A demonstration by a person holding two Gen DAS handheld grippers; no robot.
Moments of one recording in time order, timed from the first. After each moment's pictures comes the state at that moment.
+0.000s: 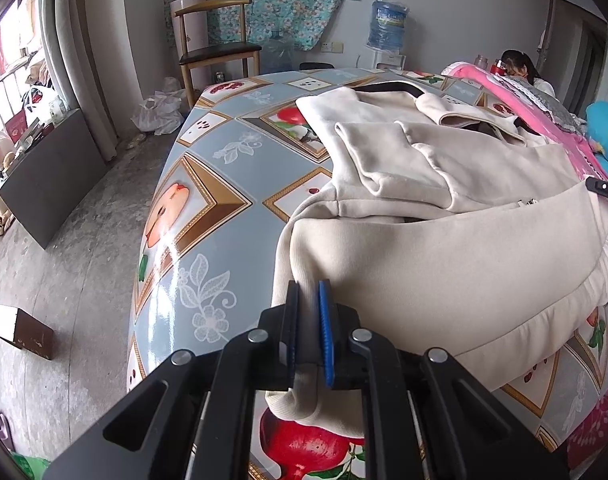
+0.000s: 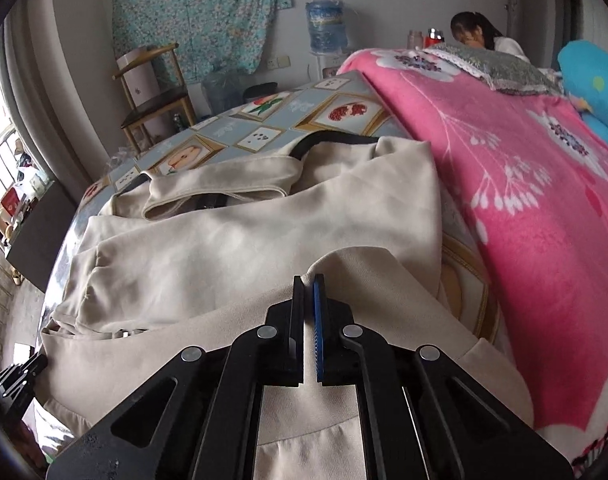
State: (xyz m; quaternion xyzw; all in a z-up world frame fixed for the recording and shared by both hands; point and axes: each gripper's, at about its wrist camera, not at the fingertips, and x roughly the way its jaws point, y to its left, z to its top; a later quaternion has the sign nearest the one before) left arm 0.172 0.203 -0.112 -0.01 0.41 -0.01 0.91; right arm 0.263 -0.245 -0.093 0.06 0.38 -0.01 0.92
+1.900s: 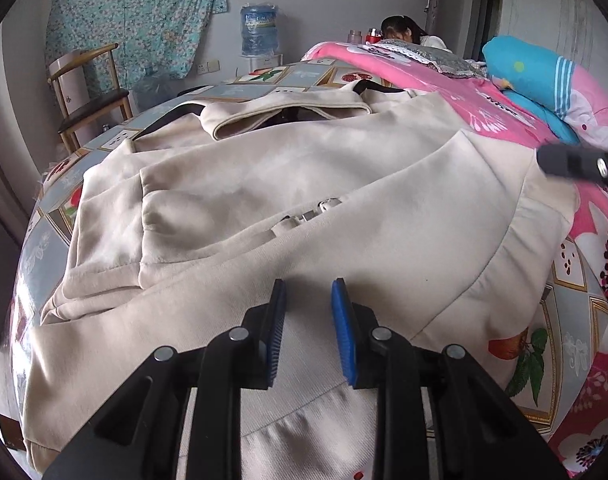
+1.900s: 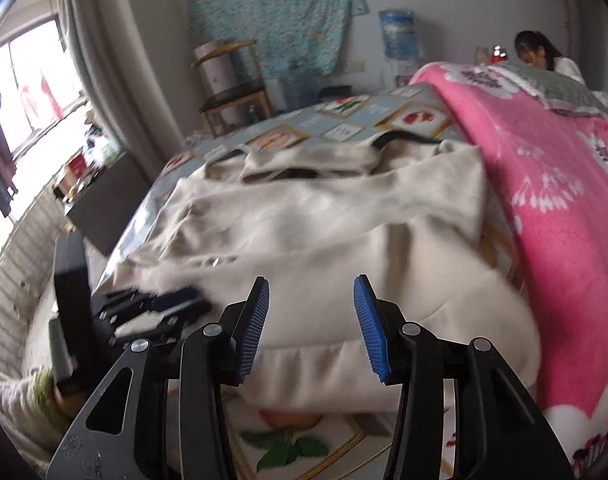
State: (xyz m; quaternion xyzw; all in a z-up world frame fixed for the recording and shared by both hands) left arm 0.205 0.034 -0.112 0.07 0.38 -0.19 0.90; right arm 0.191 -0.227 -0.074 0.04 0.39 0.15 0.91
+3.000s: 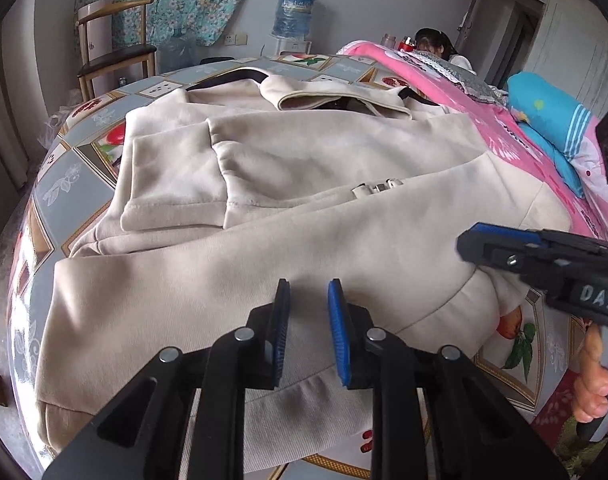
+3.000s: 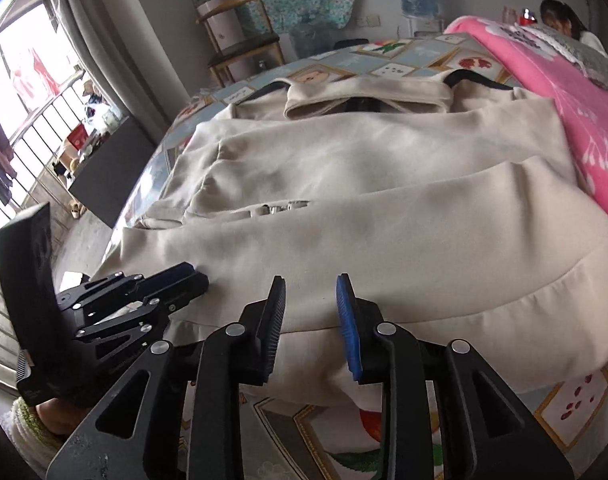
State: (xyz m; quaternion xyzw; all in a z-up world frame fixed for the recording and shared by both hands) left arm 0.196 0.096 -0.111 -0.02 0.42 -0.17 0.89; right arm 0.225 -0.139 -0.122 0.04 0.45 0.14 0.88
